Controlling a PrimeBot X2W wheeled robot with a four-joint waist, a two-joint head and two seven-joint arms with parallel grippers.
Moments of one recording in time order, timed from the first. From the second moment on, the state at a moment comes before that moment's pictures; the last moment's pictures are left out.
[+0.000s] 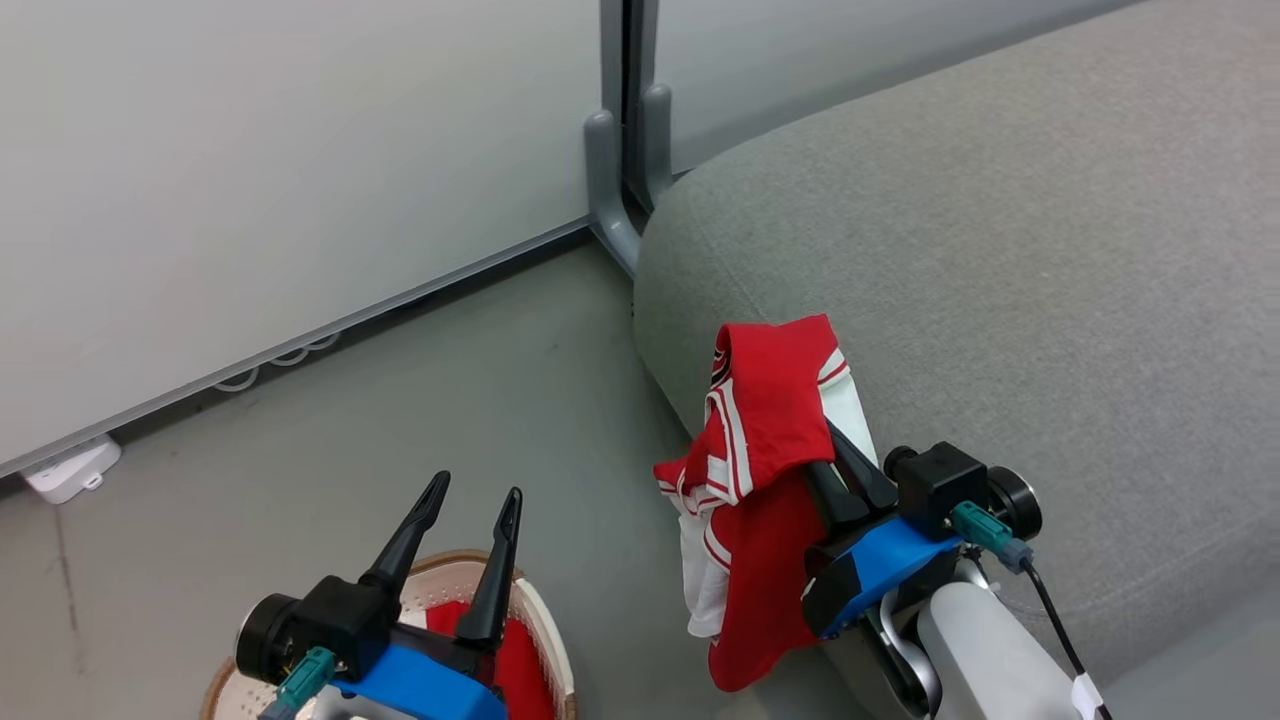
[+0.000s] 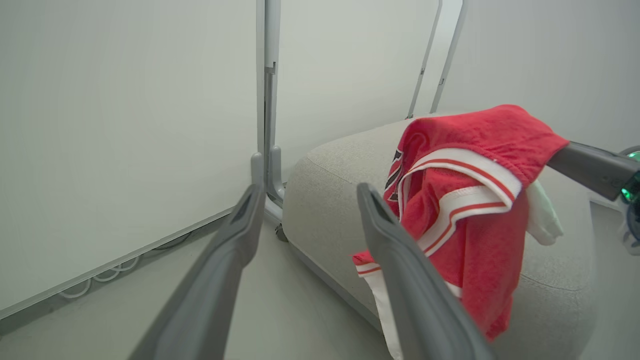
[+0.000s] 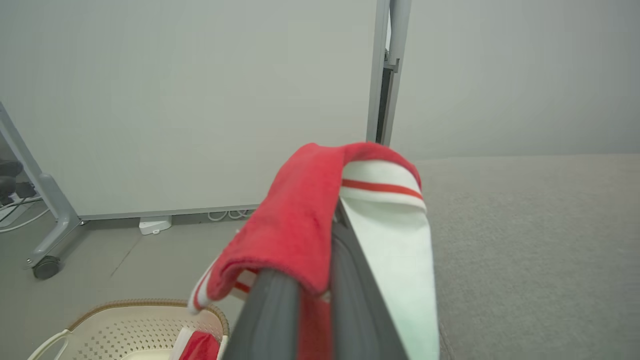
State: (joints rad) left arm -0.15 0.09 -0.27 0.25 -0.21 -0.13 -0.26; right arm -0.40 -0.05 0.32 0.54 0.12 0.13 -0.26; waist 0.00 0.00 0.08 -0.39
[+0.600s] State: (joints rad) left arm -0.16 0.10 -0.29 0.25 -0.21 -0.13 -0.26; right arm -0.39 -0.05 0.31 0.52 0.13 0.13 -0.26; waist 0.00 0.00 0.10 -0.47
